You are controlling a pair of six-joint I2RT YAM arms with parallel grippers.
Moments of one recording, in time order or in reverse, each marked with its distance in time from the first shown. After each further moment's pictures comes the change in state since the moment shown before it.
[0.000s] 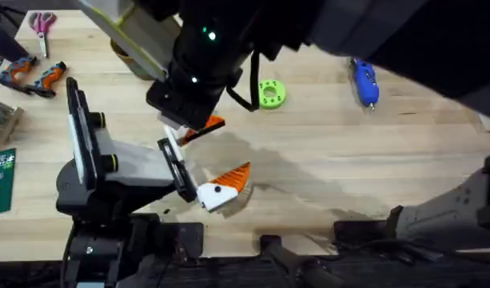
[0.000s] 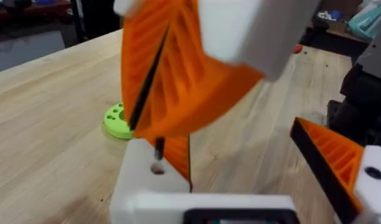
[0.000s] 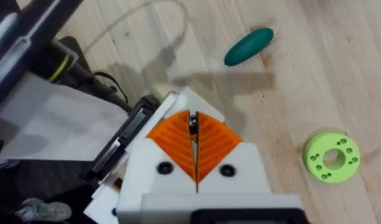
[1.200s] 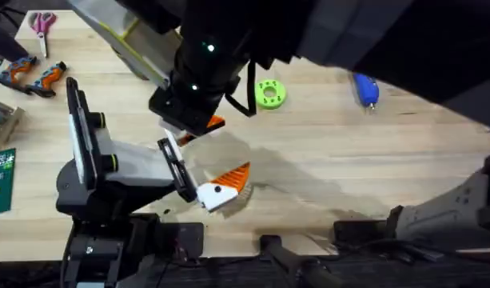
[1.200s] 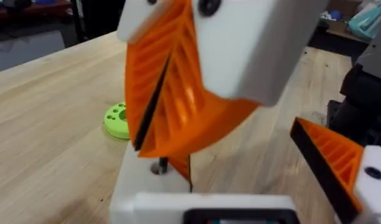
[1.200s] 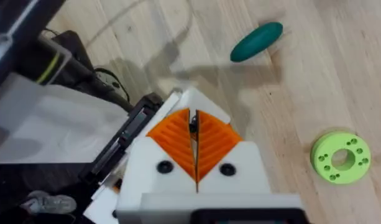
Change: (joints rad) left arm 0.000 0.000 0.000 0.000 0.000 0.000; right arm 0.000 0.000 -0.048 0.034 -0.021 0.004
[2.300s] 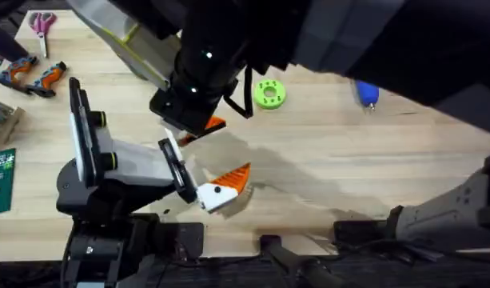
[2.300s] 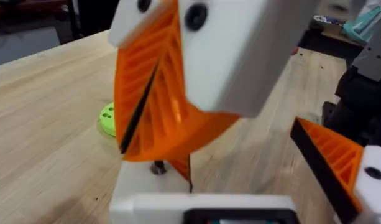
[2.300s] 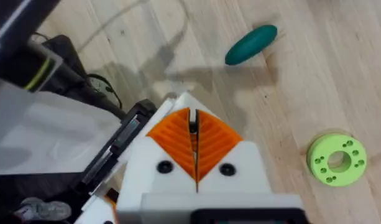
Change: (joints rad) left arm 0.000 0.000 0.000 -0.001 0.006 -0.023; right arm 0.000 0.000 -0.031 0.039 0.023 0.000
